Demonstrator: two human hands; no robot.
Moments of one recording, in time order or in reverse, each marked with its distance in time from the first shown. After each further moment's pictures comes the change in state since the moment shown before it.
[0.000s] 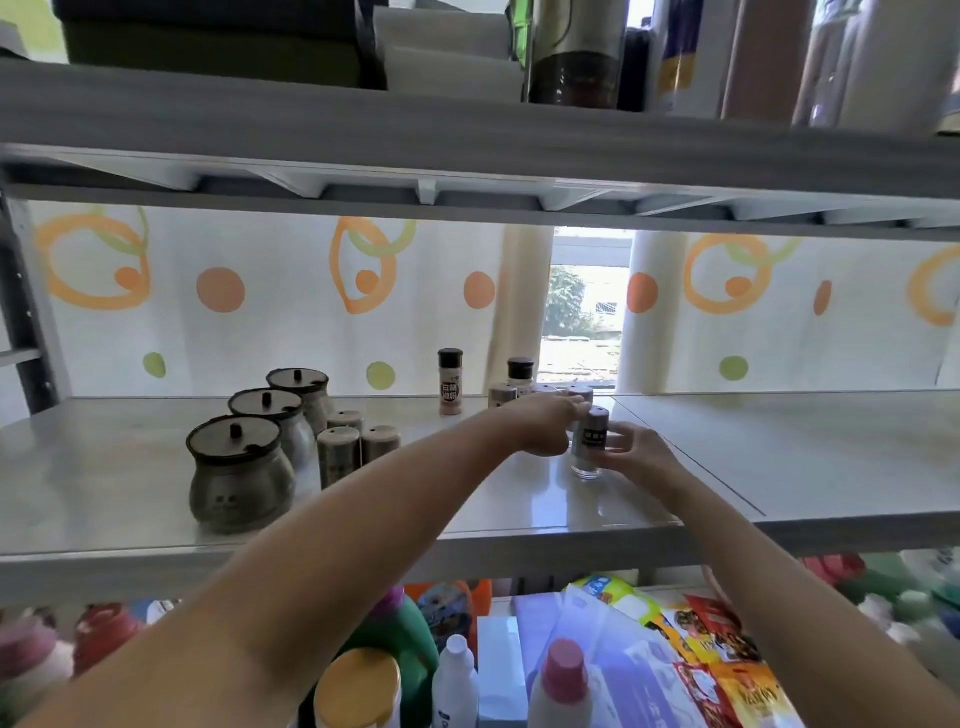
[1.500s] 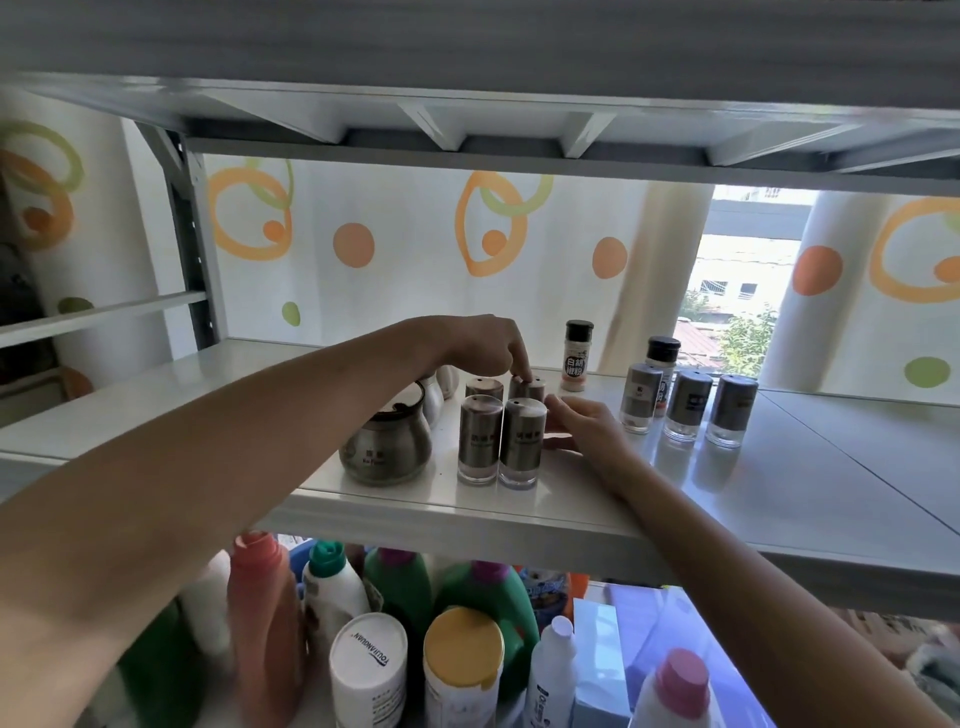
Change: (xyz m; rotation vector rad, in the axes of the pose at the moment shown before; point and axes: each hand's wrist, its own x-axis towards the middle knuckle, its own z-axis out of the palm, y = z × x) left_hand -0.108 -0.143 -0.067 -0.112 -0.053 -0.335; right_hand 0.016 -0.099 0.177 0.443 -0.288 -0.091
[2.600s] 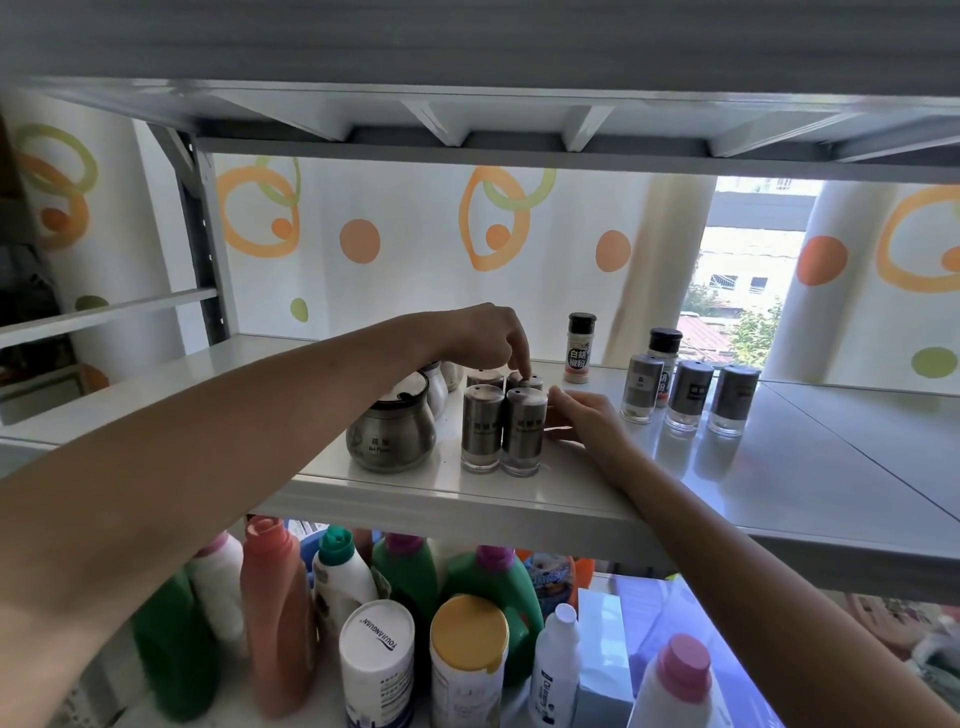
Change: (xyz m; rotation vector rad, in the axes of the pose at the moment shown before) left_hand -0.010 0.000 0.002 -0.027 0.066 0.028; right_hand -0.006 0.001 0.001 0.027 -0.020 0.000
